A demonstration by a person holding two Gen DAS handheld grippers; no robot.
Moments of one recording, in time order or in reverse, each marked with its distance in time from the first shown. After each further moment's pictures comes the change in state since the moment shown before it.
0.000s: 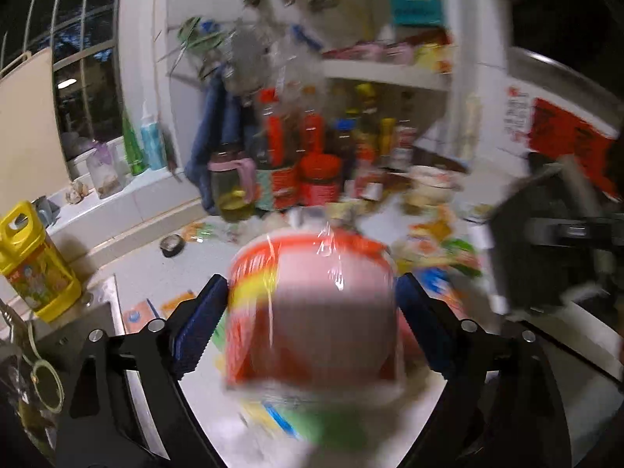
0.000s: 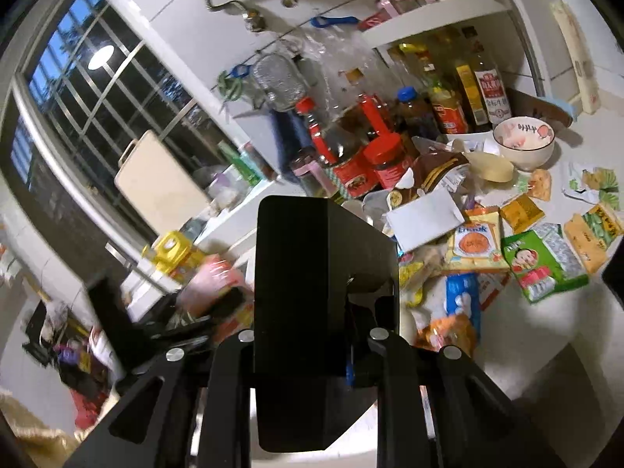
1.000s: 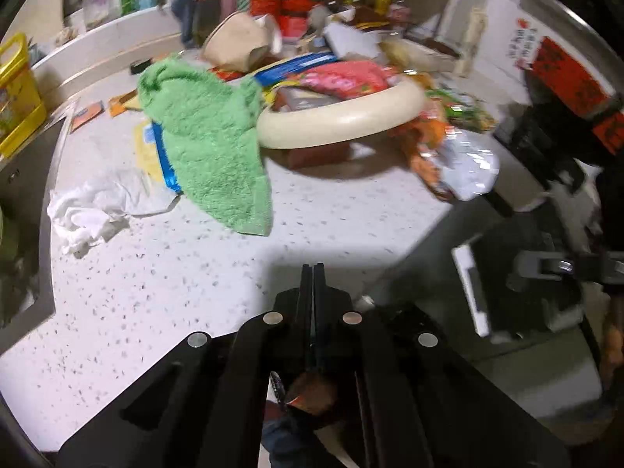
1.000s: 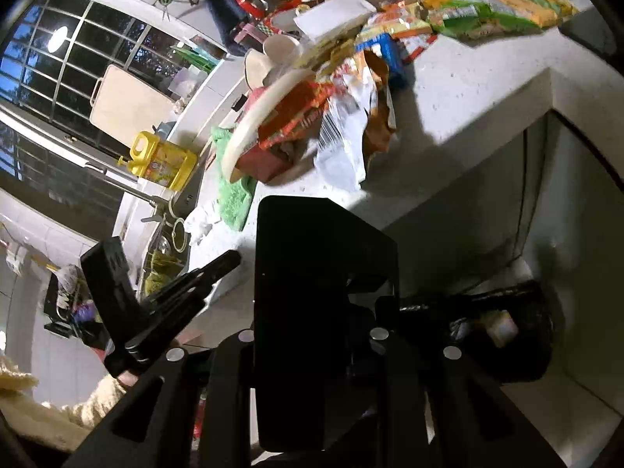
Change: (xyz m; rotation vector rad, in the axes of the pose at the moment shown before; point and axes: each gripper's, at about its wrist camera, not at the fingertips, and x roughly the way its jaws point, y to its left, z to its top) left arm 0.018 -0.066 -0.173 -0.175 0.315 -0.070; right arm 0.017 -0.100 -0.160 0.135 0.351 0.009
